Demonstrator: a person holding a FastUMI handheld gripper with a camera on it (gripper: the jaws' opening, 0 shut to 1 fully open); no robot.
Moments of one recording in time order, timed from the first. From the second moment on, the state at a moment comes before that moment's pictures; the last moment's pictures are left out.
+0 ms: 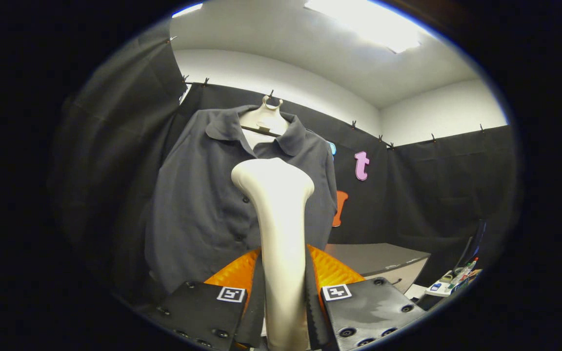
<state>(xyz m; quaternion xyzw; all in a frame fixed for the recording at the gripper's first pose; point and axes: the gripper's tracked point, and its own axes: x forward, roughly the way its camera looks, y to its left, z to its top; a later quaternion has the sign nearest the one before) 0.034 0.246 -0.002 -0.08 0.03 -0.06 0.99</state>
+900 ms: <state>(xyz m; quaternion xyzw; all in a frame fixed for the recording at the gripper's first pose) 0.101 0.324 -0.019 -0.02 0.02 0.04 1.00</state>
